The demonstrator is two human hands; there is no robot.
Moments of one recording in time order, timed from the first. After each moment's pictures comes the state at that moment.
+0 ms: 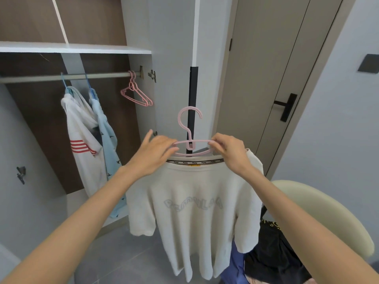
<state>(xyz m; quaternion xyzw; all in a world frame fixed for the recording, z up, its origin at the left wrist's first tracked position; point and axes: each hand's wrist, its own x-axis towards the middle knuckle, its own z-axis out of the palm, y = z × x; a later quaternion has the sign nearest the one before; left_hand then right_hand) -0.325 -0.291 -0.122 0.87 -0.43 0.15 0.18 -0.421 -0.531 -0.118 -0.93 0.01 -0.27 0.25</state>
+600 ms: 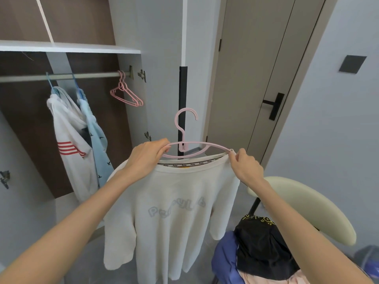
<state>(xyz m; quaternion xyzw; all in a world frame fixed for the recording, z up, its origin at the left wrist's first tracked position) -0.335 -0.301 -0.130 0.88 -0.39 0.17 0.20 -0.463 -0.570 -0.150 -0.92 0.31 -0.16 0.18</state>
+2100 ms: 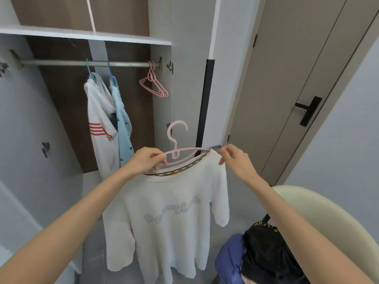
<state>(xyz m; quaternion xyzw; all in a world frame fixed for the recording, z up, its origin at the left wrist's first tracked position) -0.358 -0.263 -0.152 0.88 -0.18 -0.08 0.42 -0.442 -0.530 -0.142 -0.90 0.09 -0.12 0.40</state>
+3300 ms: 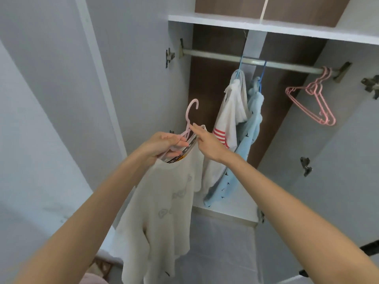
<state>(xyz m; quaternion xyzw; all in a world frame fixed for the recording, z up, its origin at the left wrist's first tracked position) -0.192 0.053 -0.138 0.70 0.19 -0.01 0.69 -0.093 -0.091 -0.158 -0.87 -0.38 0.09 0.30</state>
